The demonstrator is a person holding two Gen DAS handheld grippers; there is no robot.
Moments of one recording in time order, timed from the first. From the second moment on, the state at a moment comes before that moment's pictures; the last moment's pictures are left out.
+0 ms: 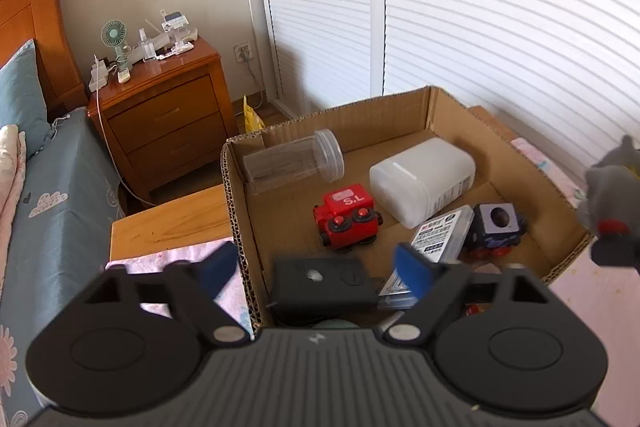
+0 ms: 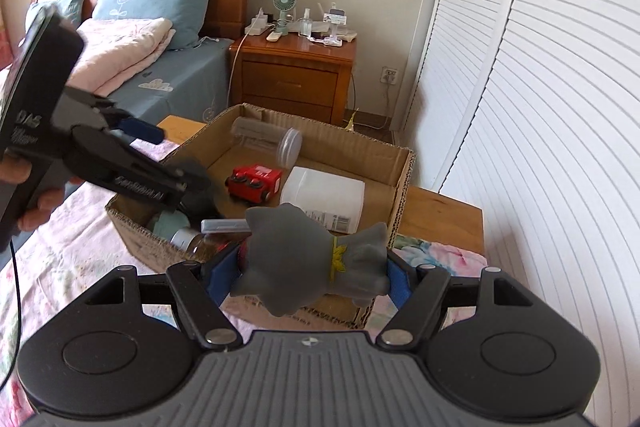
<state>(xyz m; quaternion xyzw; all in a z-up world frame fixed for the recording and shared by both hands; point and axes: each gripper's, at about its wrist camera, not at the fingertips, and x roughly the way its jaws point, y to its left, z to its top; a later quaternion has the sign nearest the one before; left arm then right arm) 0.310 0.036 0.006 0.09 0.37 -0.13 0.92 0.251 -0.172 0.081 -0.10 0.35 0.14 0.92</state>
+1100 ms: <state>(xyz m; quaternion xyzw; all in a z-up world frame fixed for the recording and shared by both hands) 0.174 0.068 0.020 0.04 0.33 -0.12 0.94 0.426 -0.146 0.066 -0.04 0.45 0.09 0.89</state>
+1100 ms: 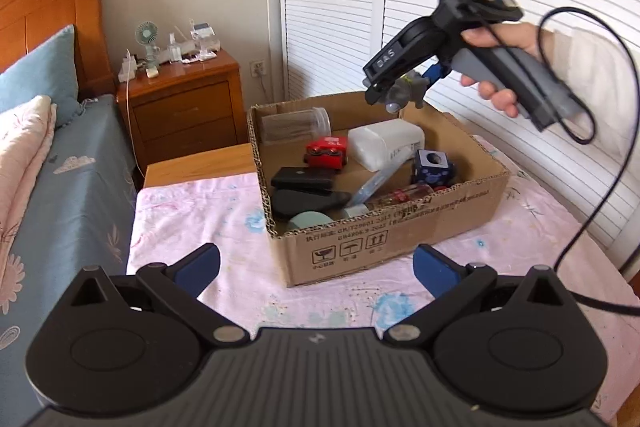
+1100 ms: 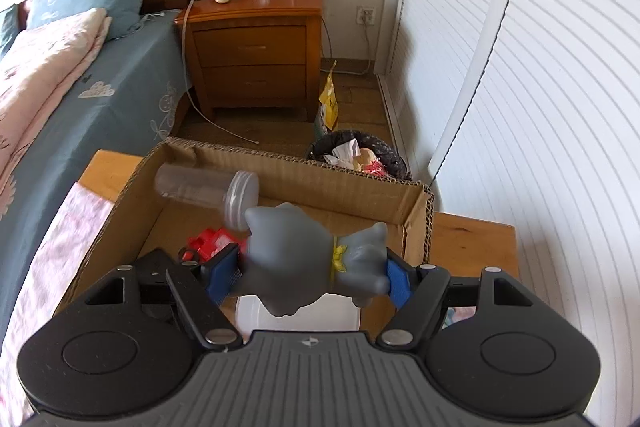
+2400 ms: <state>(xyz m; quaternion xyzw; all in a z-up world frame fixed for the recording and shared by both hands) 0.146 0.054 0.020 0.05 0.34 -0.04 0.94 0.222 -0.148 0.066 0.00 0.43 -0.01 0.90</state>
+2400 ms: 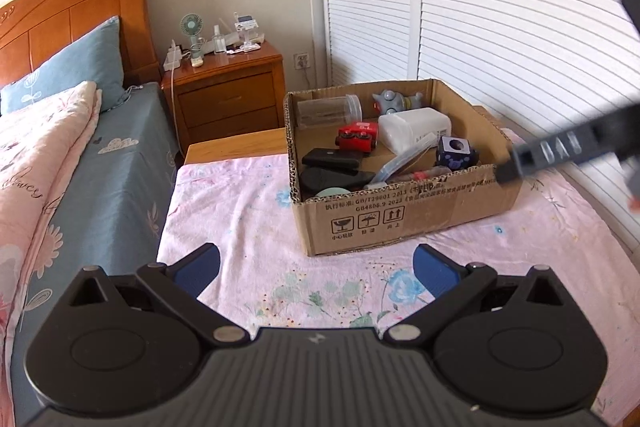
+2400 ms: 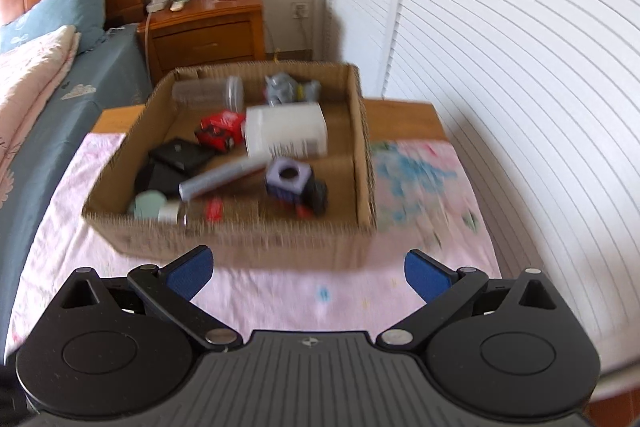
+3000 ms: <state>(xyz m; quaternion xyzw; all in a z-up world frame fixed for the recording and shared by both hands) 0.150 0.044 0.047 0.03 0.36 0.00 0.93 0.161 -0.140 0.082 0.01 0.40 -0.02 0.91</state>
